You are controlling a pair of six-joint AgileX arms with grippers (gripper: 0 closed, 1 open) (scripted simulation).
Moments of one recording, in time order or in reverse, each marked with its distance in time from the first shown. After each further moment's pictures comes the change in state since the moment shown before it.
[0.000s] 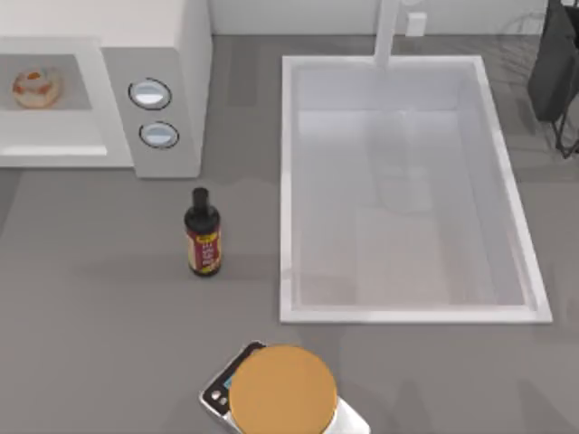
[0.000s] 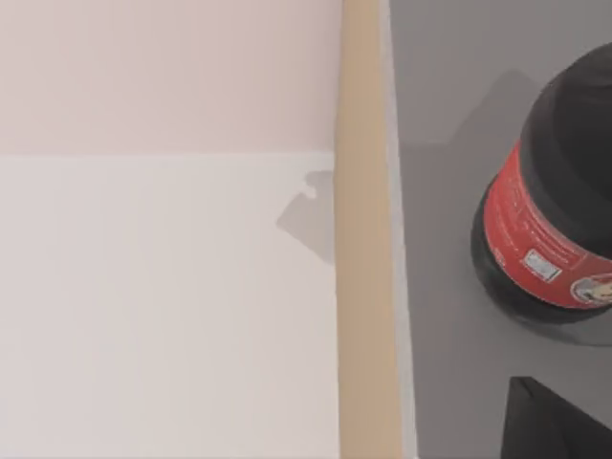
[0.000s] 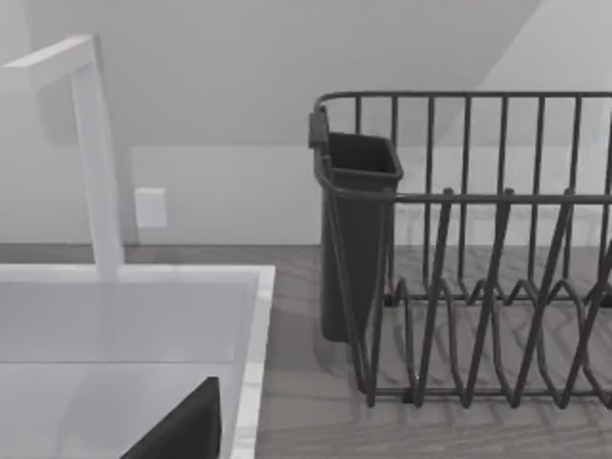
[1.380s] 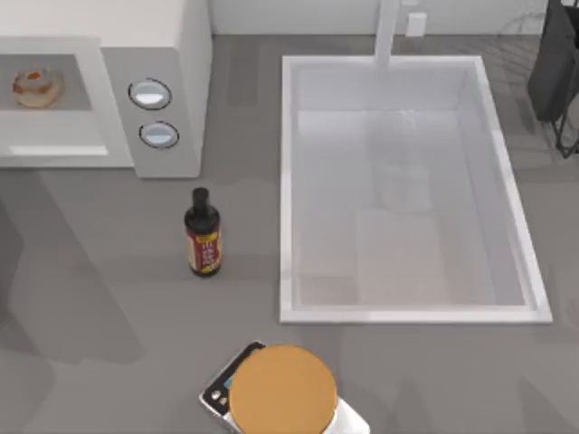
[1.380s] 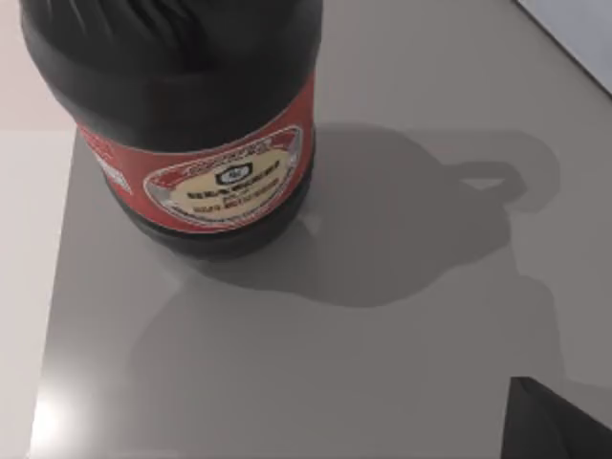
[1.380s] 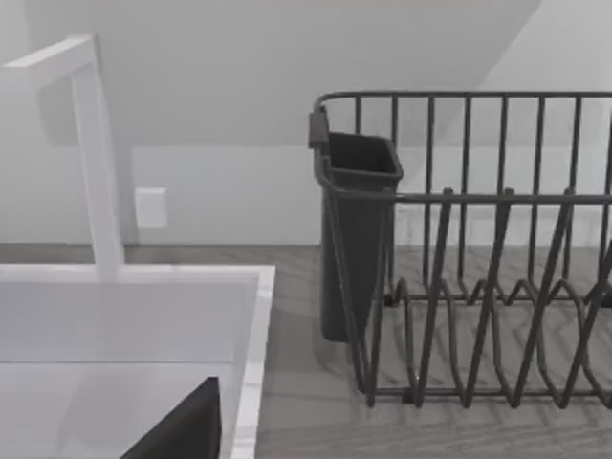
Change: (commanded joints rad) left arm -0.182 -0.261 -0.492 0.341 -0.088 -0.198; right arm 0.000 0.000 0.000 0.000 0.000 0.000
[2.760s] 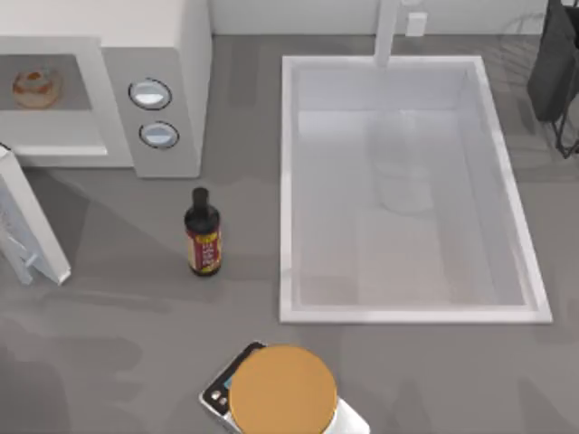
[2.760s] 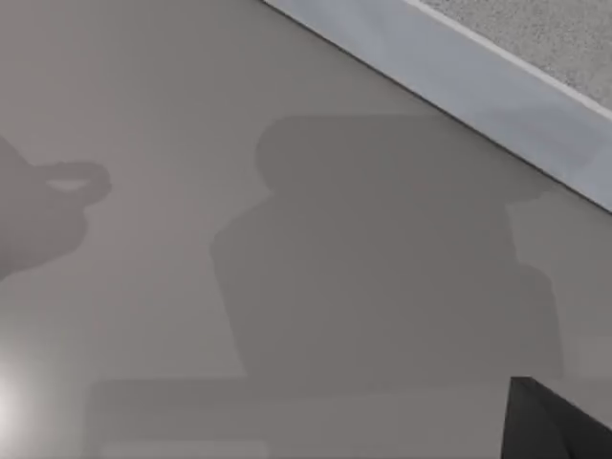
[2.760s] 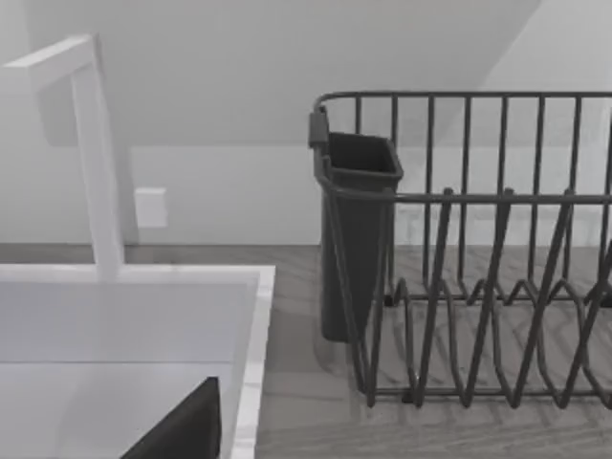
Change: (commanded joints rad) left arm -0.435 -0.335 -0.279 0.090 -0.269 -0.386; right arm 0.000 0.000 0.000 0.000 0.000 0.000
